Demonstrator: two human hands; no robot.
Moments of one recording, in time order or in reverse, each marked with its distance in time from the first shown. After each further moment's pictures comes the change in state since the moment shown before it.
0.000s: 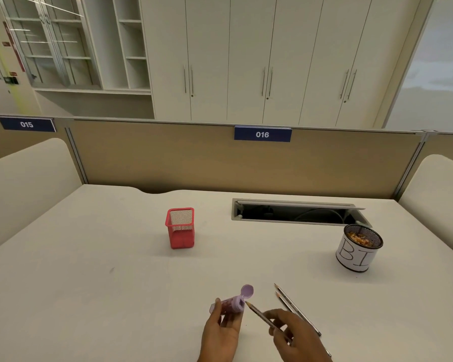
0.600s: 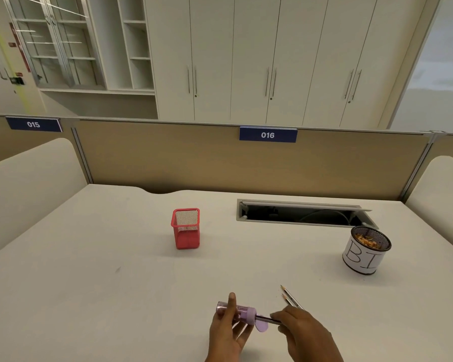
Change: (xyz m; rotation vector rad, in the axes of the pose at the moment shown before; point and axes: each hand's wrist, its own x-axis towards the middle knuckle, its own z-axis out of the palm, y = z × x) left_hand 0.005 0.003 -0.010 0.520 -0.011 0.133; right_hand 0.022 0.022 0.008 -0.579 0.276 -0.435
